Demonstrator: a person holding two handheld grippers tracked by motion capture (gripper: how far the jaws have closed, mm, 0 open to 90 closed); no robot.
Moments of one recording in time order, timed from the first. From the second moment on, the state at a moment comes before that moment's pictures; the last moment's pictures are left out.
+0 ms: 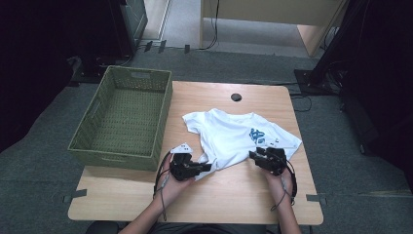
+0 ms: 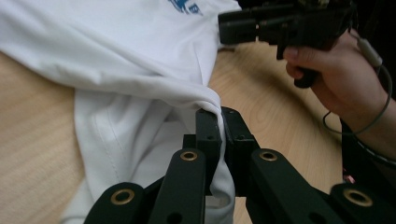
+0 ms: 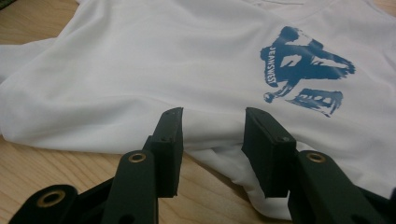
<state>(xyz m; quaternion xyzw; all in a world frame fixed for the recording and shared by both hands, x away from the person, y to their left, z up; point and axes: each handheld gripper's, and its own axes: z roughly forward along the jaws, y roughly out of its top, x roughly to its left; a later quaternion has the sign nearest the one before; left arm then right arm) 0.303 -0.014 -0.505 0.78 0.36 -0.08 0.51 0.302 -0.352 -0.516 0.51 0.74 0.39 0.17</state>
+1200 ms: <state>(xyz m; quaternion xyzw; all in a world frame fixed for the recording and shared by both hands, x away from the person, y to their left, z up) 0.348 -0.005 -0.492 0.75 0.42 -0.03 0.51 0.304 -0.301 -0.509 0.45 0.79 0.39 0.16</state>
